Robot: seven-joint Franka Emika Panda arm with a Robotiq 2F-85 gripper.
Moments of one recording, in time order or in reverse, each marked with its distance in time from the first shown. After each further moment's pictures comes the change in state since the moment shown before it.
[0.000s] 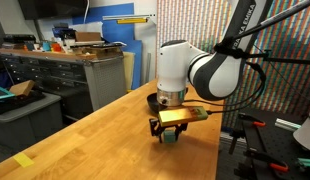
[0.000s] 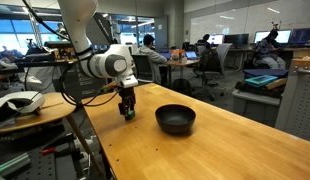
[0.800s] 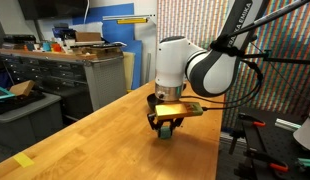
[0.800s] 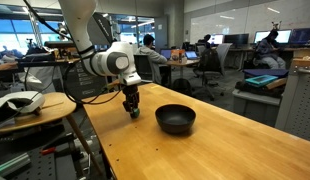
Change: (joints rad) arm 0.059 -0.014 -0.082 0.012 0.026 0.010 0.000
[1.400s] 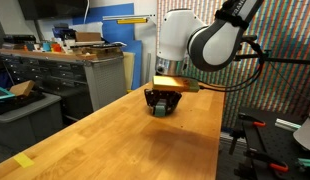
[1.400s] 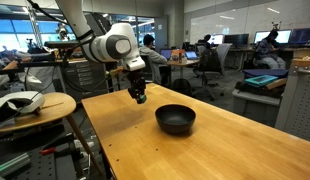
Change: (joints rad) arm -0.045 -0.168 -0.015 -0.044 0.010 -0.004 -0.006
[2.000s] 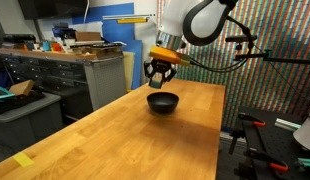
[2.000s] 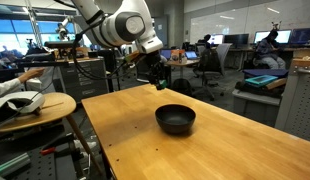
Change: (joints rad) arm -0.153 -0.106 -0.014 0.047 0.003 -0.016 -0.039
